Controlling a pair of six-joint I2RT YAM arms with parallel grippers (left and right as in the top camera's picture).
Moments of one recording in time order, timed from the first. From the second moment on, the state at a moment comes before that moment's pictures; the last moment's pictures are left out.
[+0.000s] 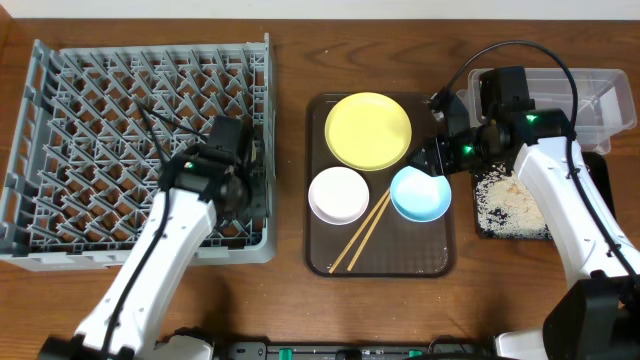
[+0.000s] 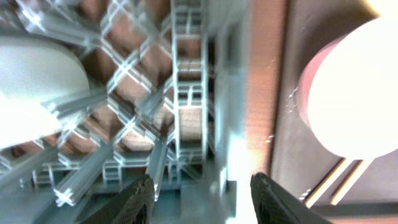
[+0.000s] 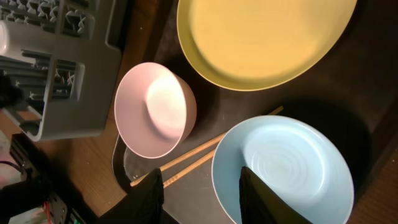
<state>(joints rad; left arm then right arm) -0.26 1.36 1.08 -1.00 0.03 -0.32 0.12 1.61 1.30 -0.94 -0.57 -0.08</state>
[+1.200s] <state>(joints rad) -0.47 1.76 1.09 -0.64 0.10 -0.27 0.12 1.61 1.30 -0.94 -0.57 -0.08</state>
